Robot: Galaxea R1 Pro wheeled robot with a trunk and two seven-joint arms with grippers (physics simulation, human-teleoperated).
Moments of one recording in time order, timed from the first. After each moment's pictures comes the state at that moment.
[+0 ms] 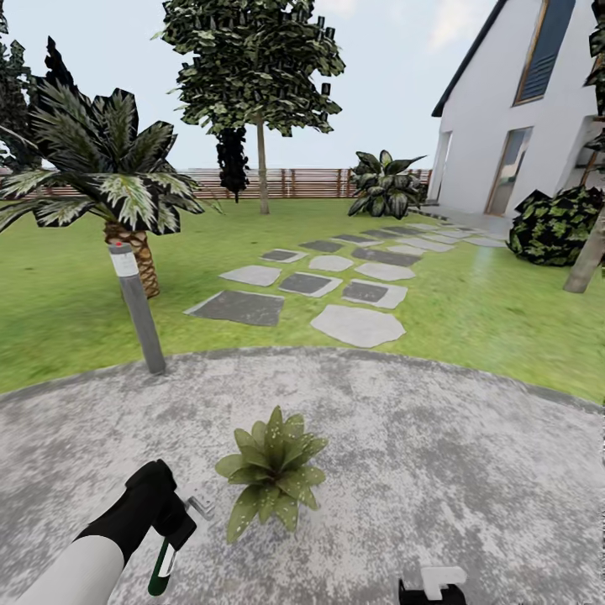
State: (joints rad) left arm -0.60 0.09 0.02 -0.66 -0.96 0.73 -0.94; right arm -0.42 0.00 0.28 -0.04 -0.15 -0.40 -0.23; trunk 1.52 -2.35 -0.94
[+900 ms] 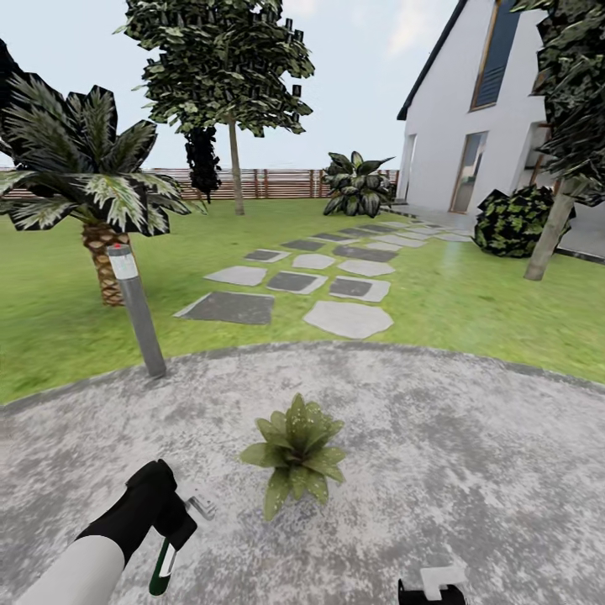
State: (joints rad) left arm -0.60 0.08 0.02 -0.66 -0.96 0.73 -0.94; right arm -0.42 0.00 0.28 -0.04 -0.15 -0.40 -0.23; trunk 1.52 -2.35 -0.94
